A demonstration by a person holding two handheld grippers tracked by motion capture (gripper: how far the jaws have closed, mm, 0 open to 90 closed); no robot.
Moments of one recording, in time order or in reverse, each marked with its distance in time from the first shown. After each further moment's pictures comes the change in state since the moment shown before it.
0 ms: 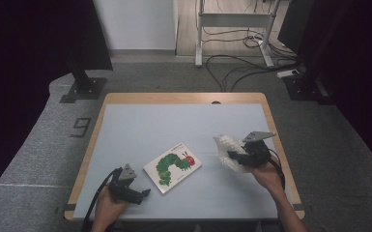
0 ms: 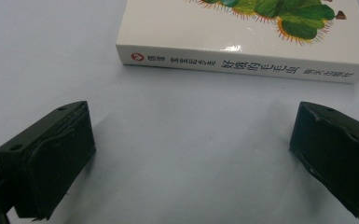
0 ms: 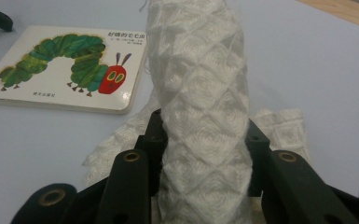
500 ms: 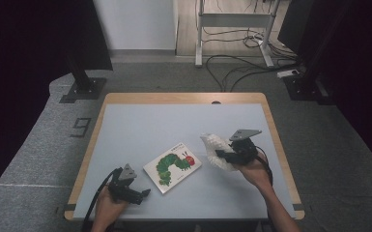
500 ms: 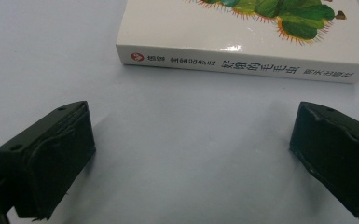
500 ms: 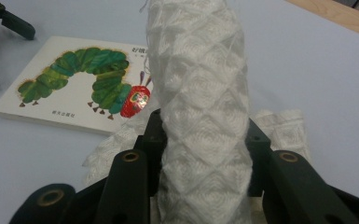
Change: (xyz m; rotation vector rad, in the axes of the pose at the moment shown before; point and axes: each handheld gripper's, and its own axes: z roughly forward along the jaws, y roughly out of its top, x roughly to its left) left arm 0.000 0.000 0.000 0.000 0.001 -0.001; right arm 0.019 0.020 0.025 -0.013 0.053 -0.051
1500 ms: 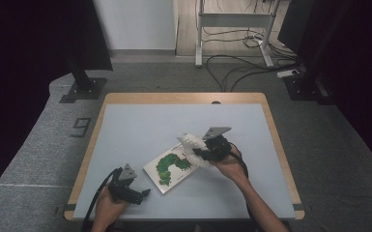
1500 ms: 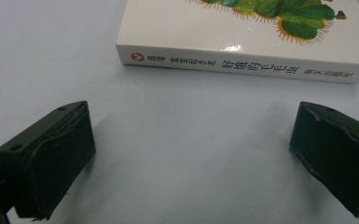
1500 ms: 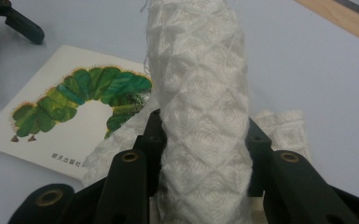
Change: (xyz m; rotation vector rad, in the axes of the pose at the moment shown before) left arm 0.000 0.000 0.000 0.000 0.000 -0.001; right arm 0.027 0.029 0.066 0.015 0.054 -0.107
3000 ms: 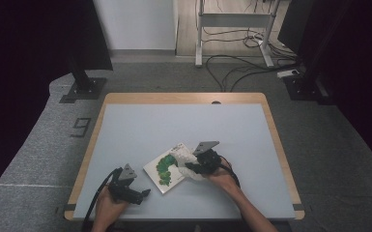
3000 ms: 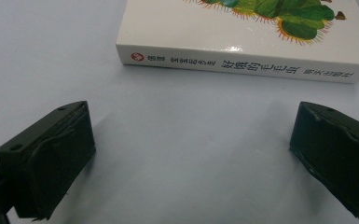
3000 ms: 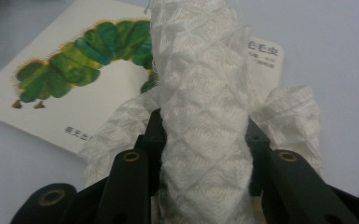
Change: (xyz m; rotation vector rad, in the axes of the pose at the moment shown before) left arm 0.000 0.000 0.000 0.000 0.000 0.001; right arm 0.028 -0.031 0.041 0.035 0.084 -0.022
